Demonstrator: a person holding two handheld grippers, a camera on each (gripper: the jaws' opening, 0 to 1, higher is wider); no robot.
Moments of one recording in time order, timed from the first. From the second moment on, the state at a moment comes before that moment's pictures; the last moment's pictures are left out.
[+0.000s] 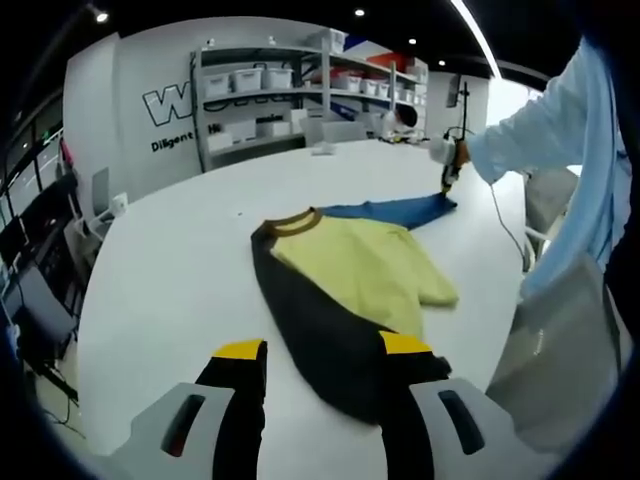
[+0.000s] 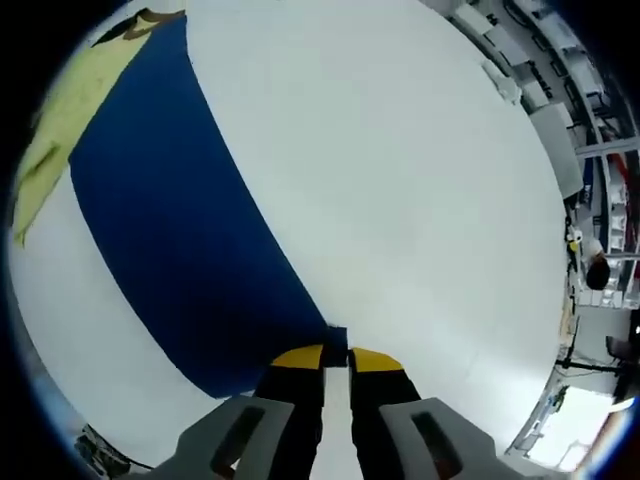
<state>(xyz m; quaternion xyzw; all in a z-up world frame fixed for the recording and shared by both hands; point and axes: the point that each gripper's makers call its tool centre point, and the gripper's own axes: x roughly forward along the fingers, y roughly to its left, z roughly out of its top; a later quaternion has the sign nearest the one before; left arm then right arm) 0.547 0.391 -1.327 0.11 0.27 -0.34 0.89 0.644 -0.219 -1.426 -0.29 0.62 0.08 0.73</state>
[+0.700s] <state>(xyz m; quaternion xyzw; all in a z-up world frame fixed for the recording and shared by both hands) 0.546 0.377 -1.315 0.11 0.25 -0.37 0.89 0.600 -0.202 -1.411 -0.14 0.57 0.07 0.80</state>
